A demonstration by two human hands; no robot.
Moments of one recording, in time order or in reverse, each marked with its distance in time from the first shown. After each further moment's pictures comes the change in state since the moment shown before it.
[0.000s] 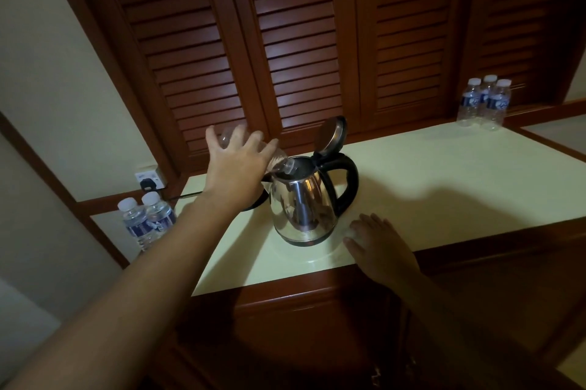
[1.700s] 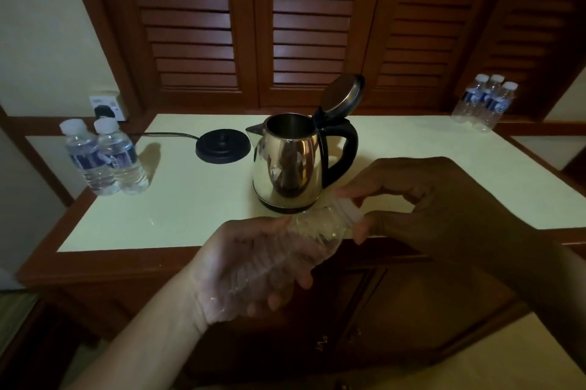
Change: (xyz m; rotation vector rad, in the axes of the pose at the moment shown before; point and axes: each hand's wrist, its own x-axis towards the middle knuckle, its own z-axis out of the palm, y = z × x) left_hand -0.140 0.064 0.017 -2.681 -1.308 -0.111; right_hand -0.044 -0.082 -0.186 0.359 -0.121 -0.519
